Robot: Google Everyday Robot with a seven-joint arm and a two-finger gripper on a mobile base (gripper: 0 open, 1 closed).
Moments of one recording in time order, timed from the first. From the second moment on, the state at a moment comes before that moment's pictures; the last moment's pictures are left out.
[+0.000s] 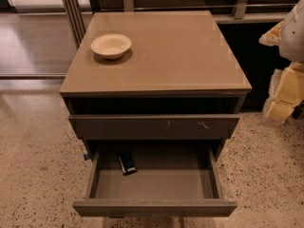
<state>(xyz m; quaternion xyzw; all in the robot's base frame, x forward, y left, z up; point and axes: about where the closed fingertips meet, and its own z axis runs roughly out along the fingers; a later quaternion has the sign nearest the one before) 0.438 -0.217 0.976 -0.60 0.78 -0.03 0.16</state>
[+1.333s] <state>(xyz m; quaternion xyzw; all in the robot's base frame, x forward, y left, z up) 0.428 -0.207 0.888 -0.43 0.87 0.07 0.22</state>
